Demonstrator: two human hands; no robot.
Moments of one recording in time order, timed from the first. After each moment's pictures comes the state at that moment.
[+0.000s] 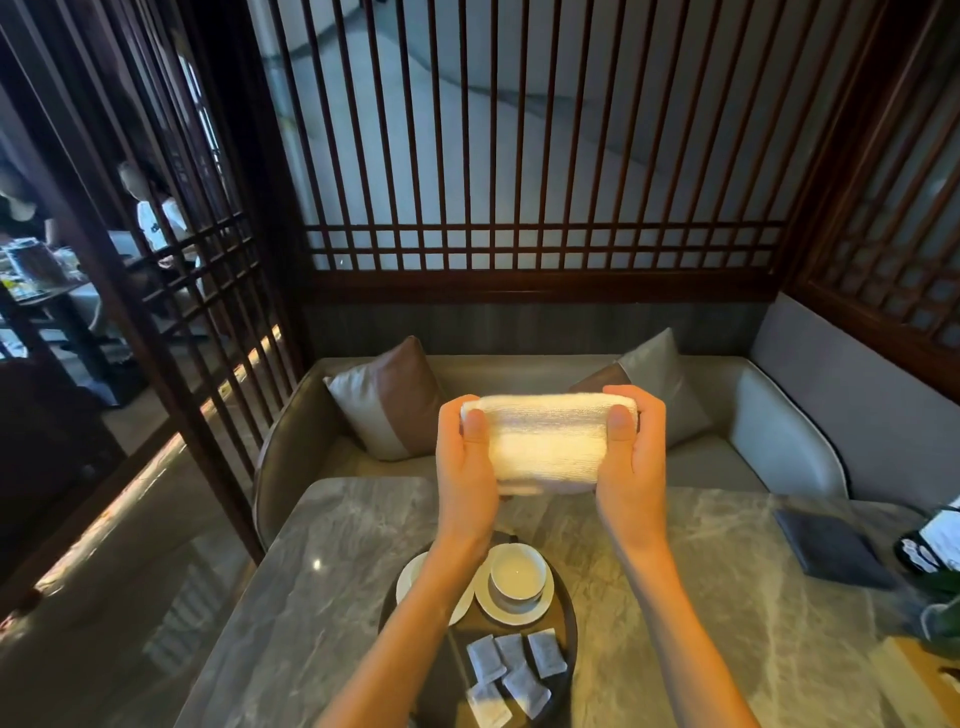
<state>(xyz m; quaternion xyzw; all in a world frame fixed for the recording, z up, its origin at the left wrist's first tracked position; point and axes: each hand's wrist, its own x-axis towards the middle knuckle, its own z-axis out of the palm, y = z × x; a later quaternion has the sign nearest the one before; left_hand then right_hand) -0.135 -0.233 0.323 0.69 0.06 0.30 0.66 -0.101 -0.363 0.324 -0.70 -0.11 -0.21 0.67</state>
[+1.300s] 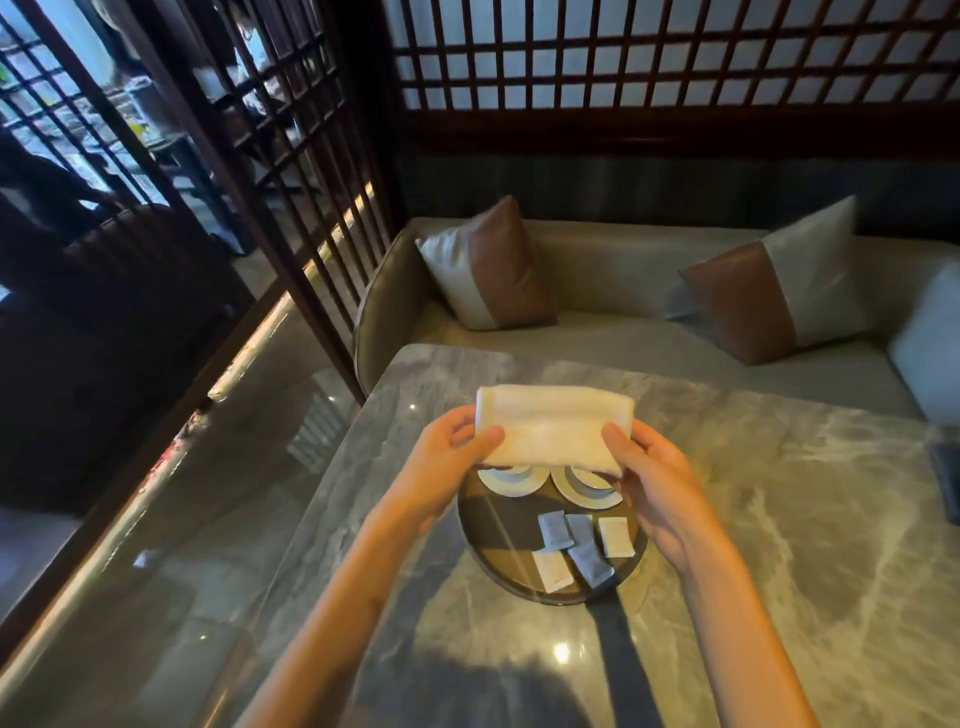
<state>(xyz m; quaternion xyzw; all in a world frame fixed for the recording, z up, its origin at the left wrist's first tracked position) -0.196 -0.131 0.249 0.66 0.22 0.00 0.72 -0.097 -0.344 0.205 -0.53 0.01 0.30 0.79</state>
